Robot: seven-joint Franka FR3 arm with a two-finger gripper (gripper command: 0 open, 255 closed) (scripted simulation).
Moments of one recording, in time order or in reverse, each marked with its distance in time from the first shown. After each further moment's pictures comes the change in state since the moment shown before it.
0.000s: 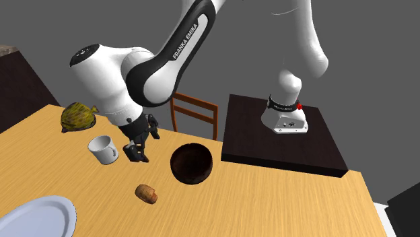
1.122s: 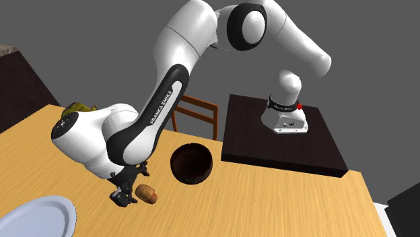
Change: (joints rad) arm 0.163 0.449 -0.050 0.454 -0.069 -0.044 0.089
